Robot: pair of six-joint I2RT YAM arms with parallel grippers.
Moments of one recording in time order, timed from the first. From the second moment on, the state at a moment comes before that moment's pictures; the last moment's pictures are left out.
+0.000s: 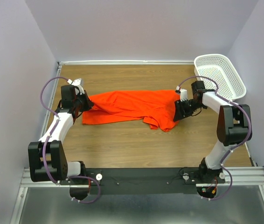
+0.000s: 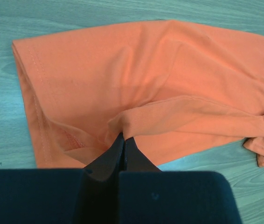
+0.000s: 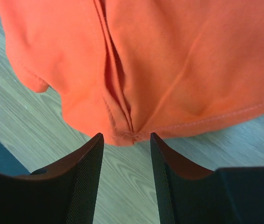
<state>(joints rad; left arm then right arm) 0.05 1.31 0.80 -0.14 0.33 -0.25 0.06 1.75 1.11 -0.70 -0.59 -0.36</state>
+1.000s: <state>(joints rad) 0.05 1.15 0.80 -0.13 0.33 -0.25 0.09 1.48 1.33 -0.71 -0.43 -0.36</state>
